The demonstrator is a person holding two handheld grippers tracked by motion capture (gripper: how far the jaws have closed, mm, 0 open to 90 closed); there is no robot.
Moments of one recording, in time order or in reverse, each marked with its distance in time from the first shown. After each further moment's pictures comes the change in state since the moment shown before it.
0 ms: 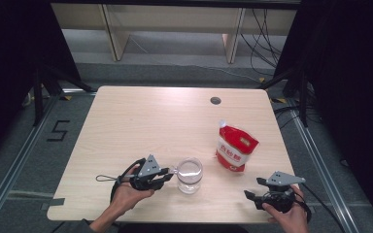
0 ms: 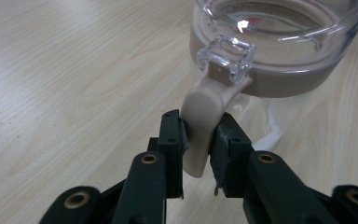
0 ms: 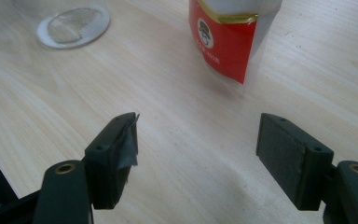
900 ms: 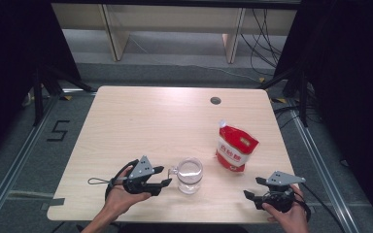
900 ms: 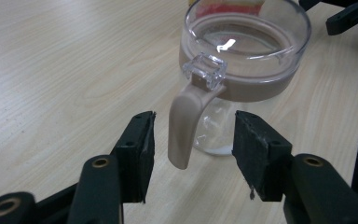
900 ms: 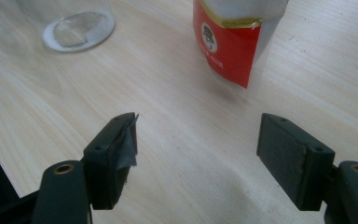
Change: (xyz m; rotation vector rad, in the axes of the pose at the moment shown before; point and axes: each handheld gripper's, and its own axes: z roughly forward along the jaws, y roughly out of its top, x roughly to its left) left arm -0.004 0.004 -0.026 -0.047 -0.032 -0.058; right arm -0.002 0.000 0.002 -0.022 0.015 -0.020
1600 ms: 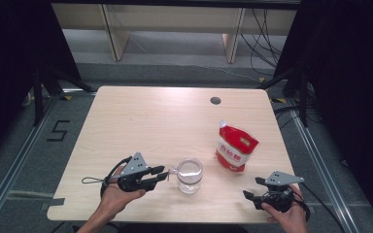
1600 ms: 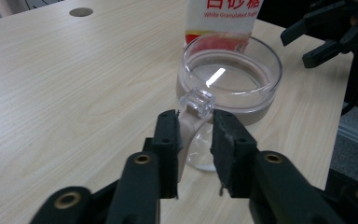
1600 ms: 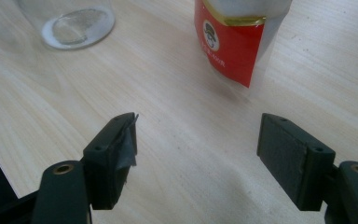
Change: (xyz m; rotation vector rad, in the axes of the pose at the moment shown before) left arm 0.001 0.012 -0.018 -0.062 -0.026 -0.038; right arm 0.001 0.000 0.002 0.015 0.005 0.001
